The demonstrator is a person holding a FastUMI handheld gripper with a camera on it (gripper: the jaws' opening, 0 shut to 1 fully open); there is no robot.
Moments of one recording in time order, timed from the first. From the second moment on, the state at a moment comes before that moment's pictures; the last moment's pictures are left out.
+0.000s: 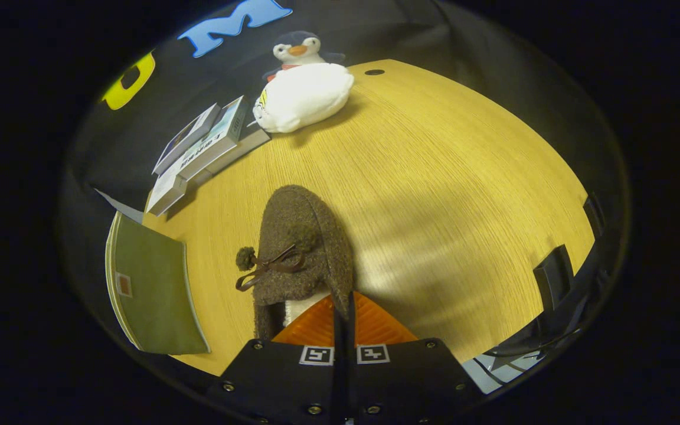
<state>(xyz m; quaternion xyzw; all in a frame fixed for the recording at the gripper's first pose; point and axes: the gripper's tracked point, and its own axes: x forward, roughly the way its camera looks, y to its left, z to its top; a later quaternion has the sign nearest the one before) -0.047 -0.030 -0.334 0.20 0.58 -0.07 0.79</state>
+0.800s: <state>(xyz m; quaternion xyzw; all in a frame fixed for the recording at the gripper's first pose) -0.006 0.063 -0.229 0.24 0.50 -0.05 0.83</state>
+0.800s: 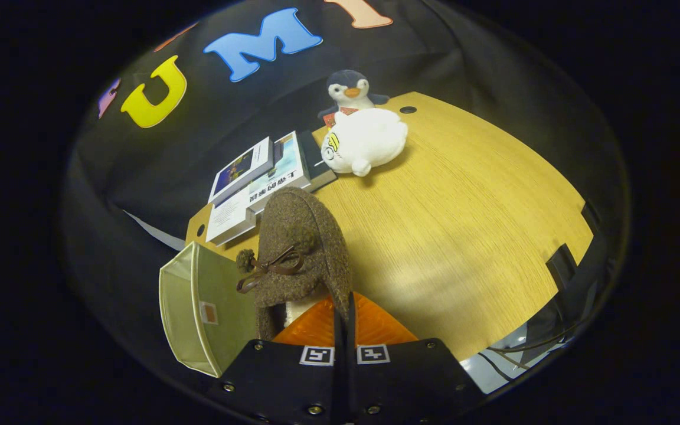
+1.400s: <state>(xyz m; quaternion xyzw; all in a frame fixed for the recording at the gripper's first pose) 0.012 0.159 -0.185 0.27 0.48 -0.02 0.84</state>
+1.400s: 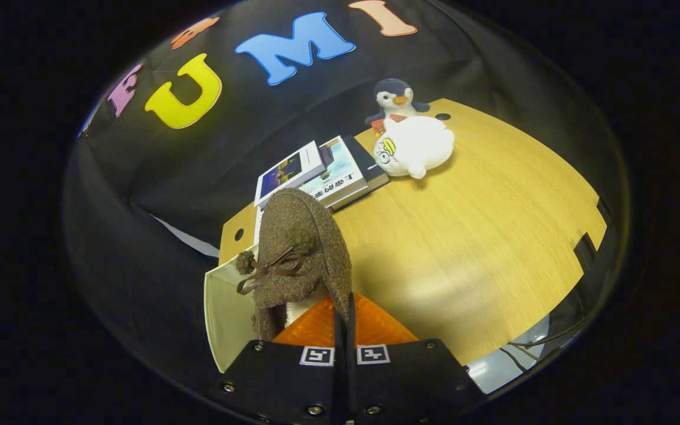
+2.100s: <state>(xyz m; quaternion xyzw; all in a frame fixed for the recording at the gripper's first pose) 0.012 0.280 -0.180 0.27 0.48 0.05 0.83</state>
